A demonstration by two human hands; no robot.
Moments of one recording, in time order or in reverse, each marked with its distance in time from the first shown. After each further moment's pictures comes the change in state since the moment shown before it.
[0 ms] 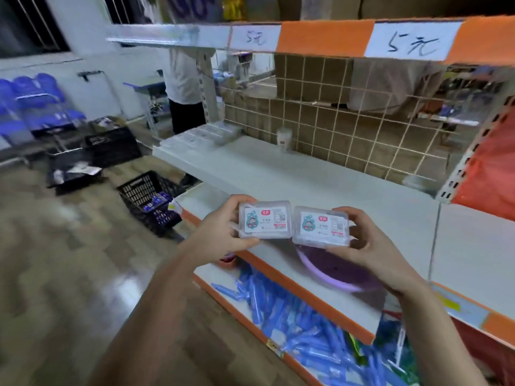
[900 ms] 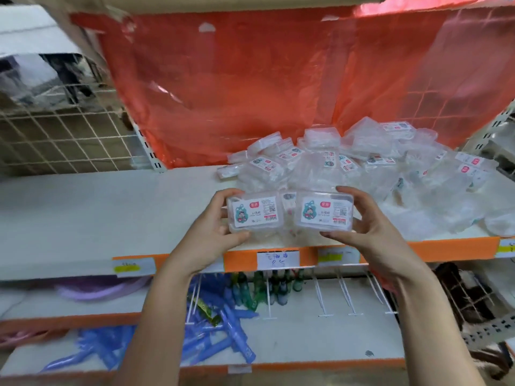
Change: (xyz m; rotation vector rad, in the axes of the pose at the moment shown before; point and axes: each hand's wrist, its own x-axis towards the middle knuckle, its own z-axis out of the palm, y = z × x) left_hand 0.029 0.207 0.471 -0.211 -0.535 0.207; right_hand -0.343 0.084 -0.370 0.241 0.674 0.136
